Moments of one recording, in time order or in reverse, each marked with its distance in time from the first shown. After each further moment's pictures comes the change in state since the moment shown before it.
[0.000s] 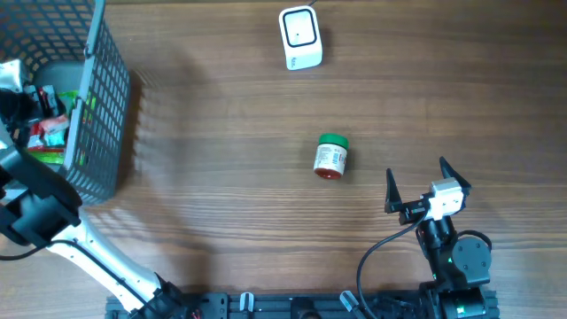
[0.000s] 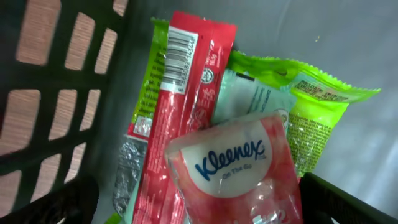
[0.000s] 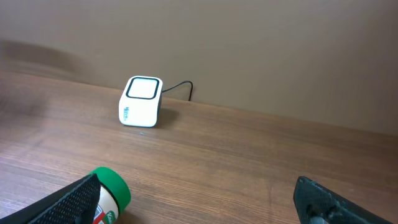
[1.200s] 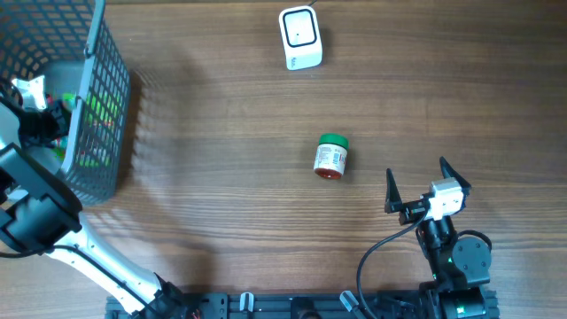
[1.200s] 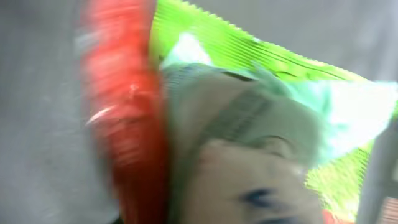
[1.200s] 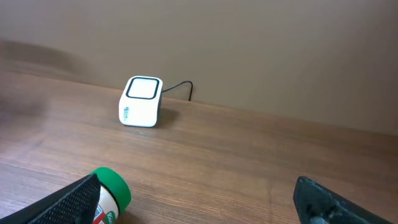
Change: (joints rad) left arm 0.004 -0.051 -0.329 0.220 0.229 -0.021; right arm 0.000 0.000 0.000 0.000 0.000 0.000
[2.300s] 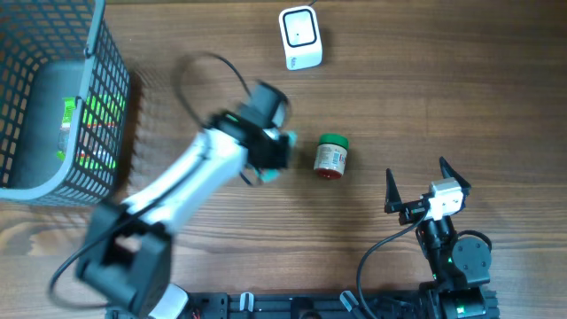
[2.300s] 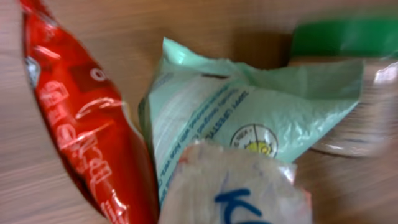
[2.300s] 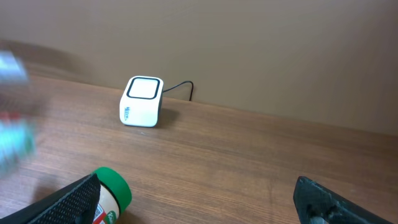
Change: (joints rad) left arm -1.234 -0.524 -0.580 0.127 -0.225 -0.764; right arm 0.000 0.000 0.000 0.000 -0.003 0.000
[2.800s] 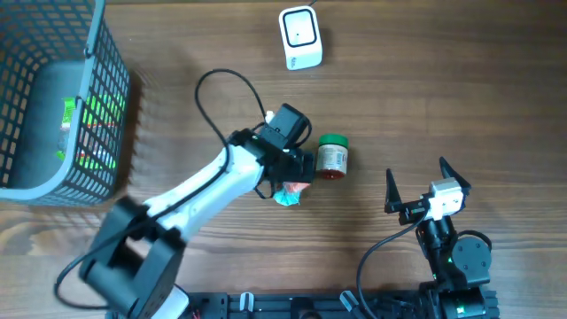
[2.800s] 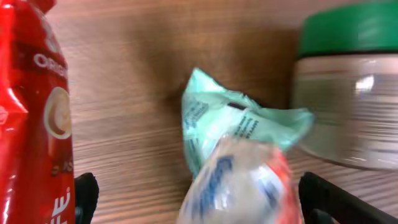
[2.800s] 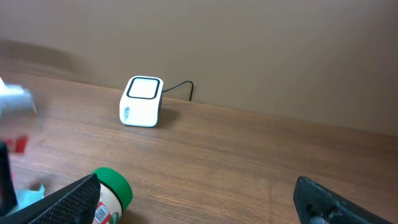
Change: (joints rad) left arm -0.099 -0.007 -0.060 0.071 -0.127 -0.117; right arm 0.000 0.000 0.000 0.000 0.000 0.000
